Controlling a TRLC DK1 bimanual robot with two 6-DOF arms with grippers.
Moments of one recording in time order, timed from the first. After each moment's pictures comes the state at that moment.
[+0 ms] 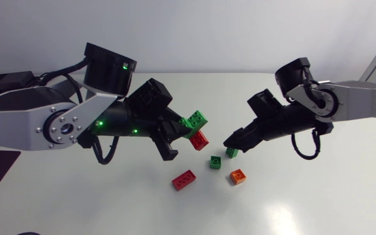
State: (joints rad) left arm -0.62 1.42 0.93 -0.10 0.29 0.39; right arm 0.23 1.50 0.96 -0.42 -0.49 -0.28
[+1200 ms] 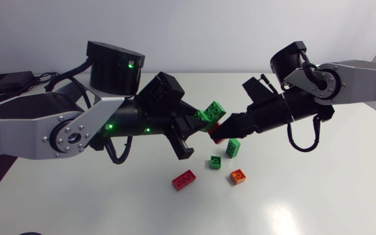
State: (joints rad) left arm -0.70 1.43 0.93 0.06 0.30 0.34; right arm 0.29 1.50 1.07 -0.55 -0.79 -0.15
